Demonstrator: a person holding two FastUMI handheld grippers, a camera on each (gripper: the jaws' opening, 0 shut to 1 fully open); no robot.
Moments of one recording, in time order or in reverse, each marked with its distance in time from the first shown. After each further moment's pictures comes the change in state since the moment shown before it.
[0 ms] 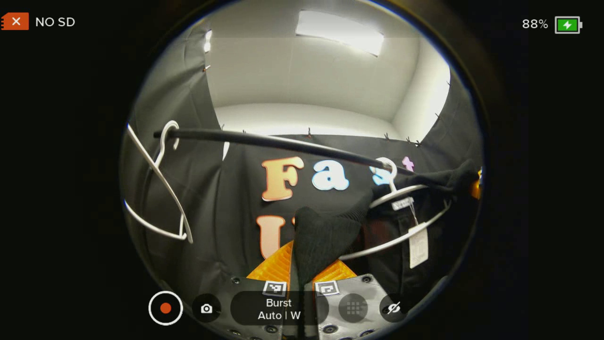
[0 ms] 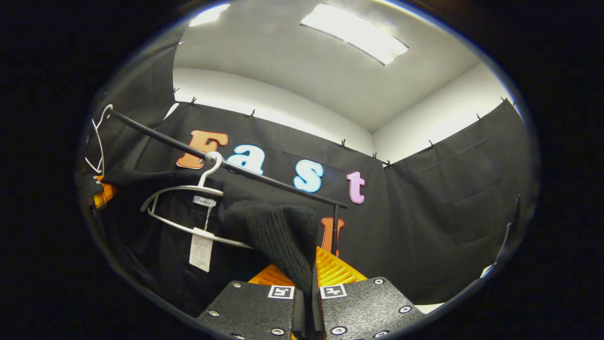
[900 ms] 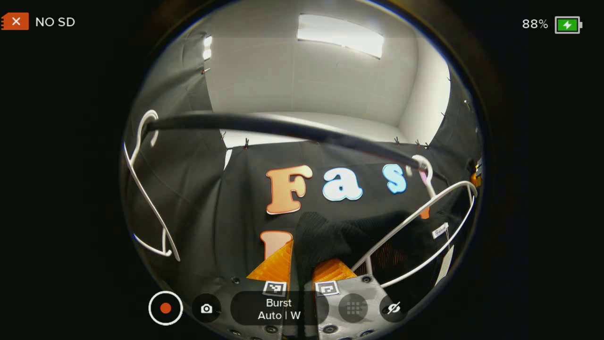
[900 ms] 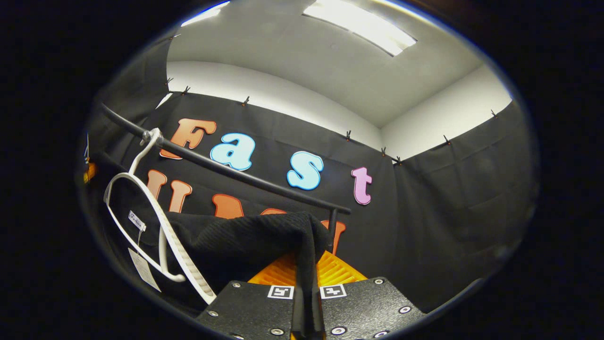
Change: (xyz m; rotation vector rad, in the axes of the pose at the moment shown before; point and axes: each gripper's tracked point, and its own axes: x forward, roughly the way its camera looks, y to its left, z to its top) left arm 0.090 0.010 -0.032 0.021 -0.019 0.036; right arm 0.131 -0.029 -0.049 -0.017 0.057 0.066
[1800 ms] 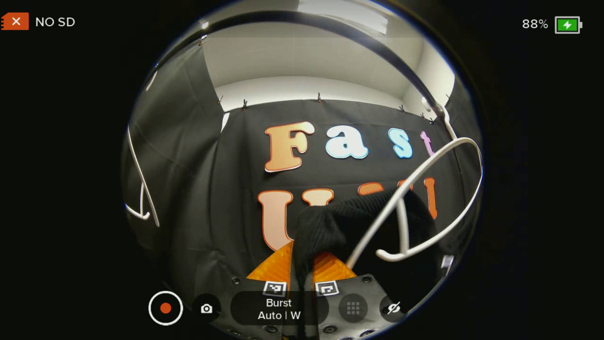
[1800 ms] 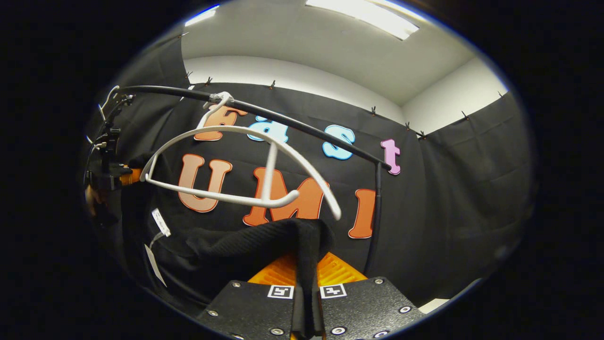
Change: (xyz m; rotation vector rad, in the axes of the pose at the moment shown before) left arm 0.031 0.008 -0.096 -0.012 0.224 -0.010; right arm -0.061 0.102 -0.067 0.051 0.097 0.149
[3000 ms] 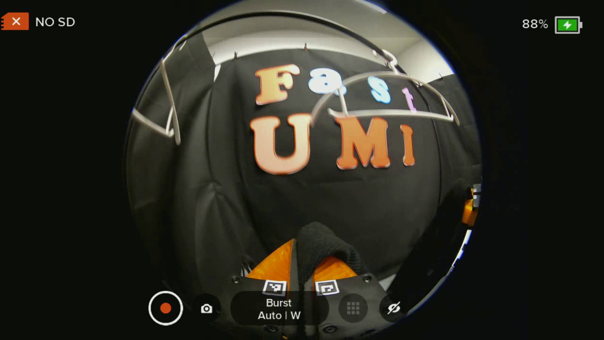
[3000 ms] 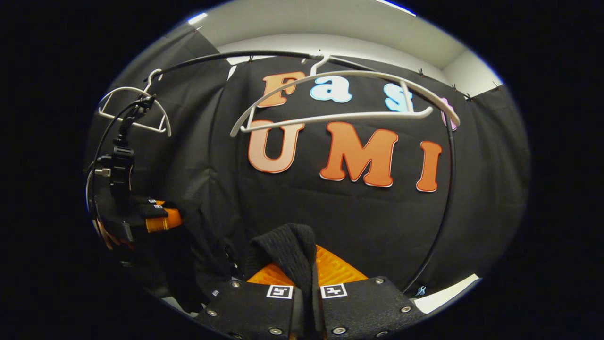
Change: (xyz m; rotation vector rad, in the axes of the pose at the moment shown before) left arm -0.209 -0.032 -0.171 -0.015 0.482 -0.117; right arm -0.091 0.175 -0.106 0.080 0.262 0.347
